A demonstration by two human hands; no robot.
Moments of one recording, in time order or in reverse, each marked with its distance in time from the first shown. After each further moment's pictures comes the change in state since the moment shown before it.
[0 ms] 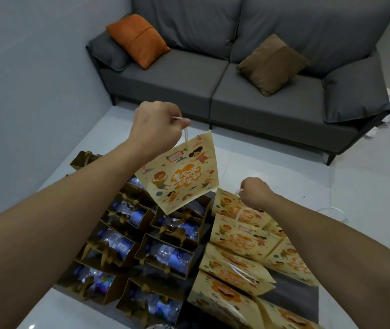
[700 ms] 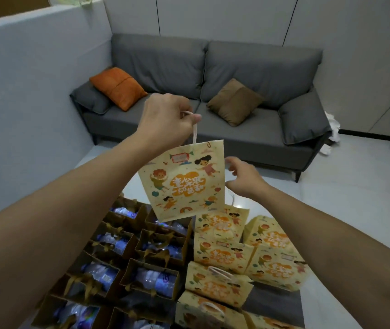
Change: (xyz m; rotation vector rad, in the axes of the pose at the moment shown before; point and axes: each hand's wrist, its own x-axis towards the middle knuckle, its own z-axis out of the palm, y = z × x) left_hand -0.013 0.115 -0.061 -0.049 0.099 0.277; right_hand -0.099 0.008 -0.096 0.450 0.333 -0.177
